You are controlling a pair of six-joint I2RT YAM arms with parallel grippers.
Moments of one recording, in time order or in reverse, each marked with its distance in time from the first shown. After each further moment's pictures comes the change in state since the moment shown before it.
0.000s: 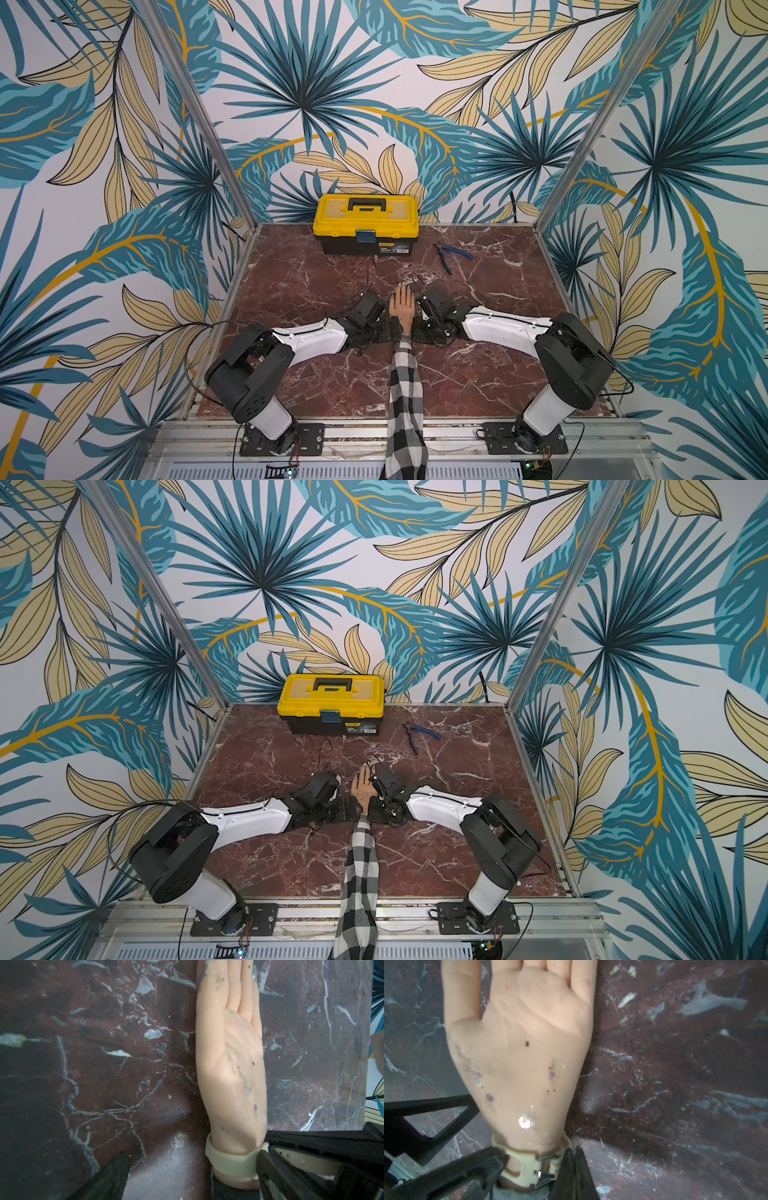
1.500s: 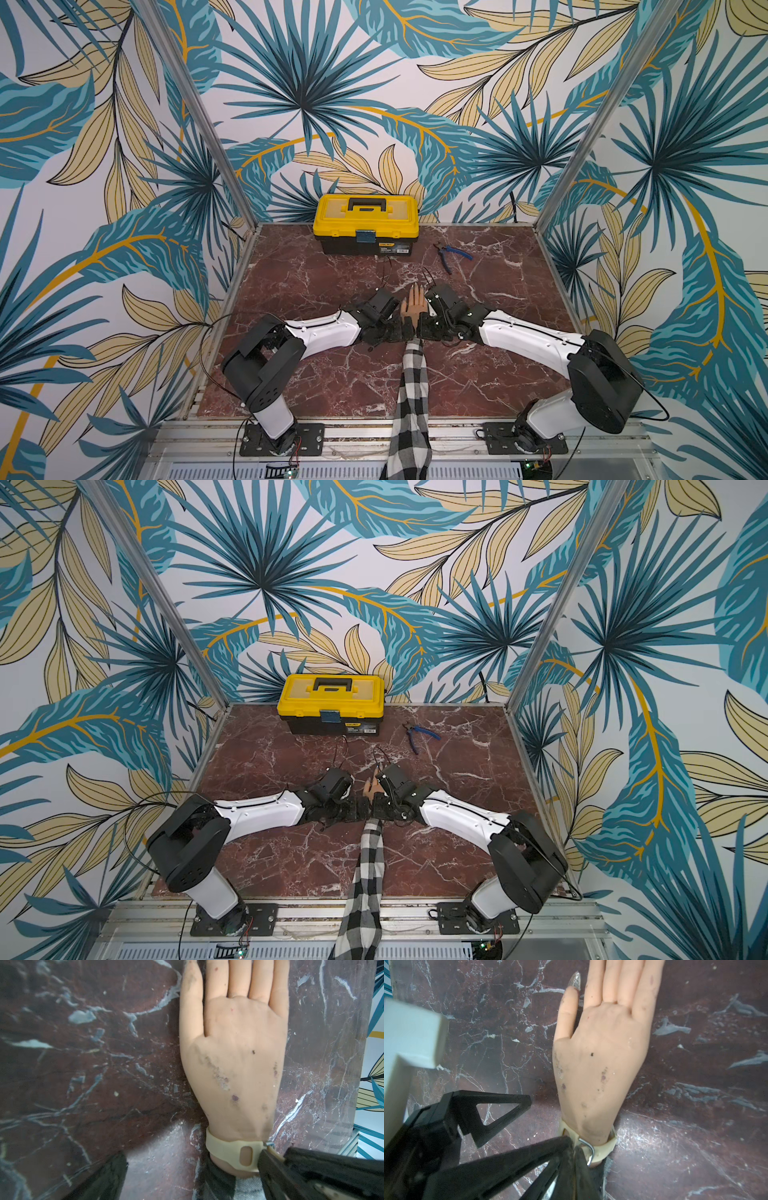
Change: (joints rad) left arm -0.065 0.082 0.149 -0.103 0.049 0.000; right arm -0.003 -0.169 -0.037 -0.026 0.032 -0.016
